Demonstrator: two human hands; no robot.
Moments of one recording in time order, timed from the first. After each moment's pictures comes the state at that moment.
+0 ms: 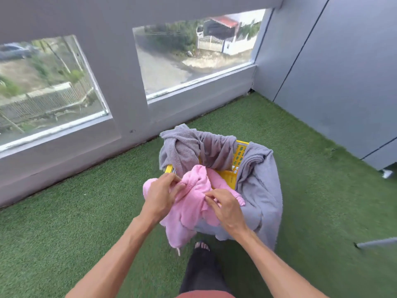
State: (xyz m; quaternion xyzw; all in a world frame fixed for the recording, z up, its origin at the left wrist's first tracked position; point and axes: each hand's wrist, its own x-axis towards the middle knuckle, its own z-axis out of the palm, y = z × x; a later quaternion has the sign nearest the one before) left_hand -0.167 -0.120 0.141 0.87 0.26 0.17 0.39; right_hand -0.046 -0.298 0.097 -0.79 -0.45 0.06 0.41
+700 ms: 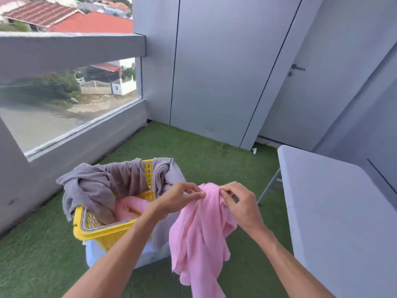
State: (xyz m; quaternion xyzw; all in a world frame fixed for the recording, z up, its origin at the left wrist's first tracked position) left_hand -0.109 -0.336 0.251 0.81 -0.10 -0.09 0.57; right_hand -0.116 -0.558 0.261 -0.88 -0.24 -0.17 0.38
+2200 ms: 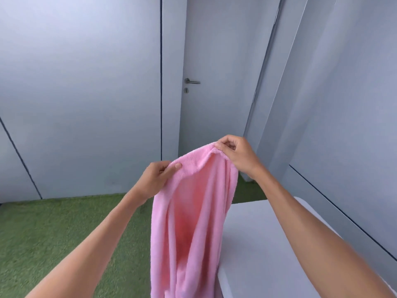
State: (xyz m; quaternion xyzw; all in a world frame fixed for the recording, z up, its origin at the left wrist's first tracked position) left_hand 0.587 -0.751 0.353 0.77 -0.33 -0.03 0.55; right_hand 0.529 -1.001 0.408 -0.86 -0.01 -0.22 0.45
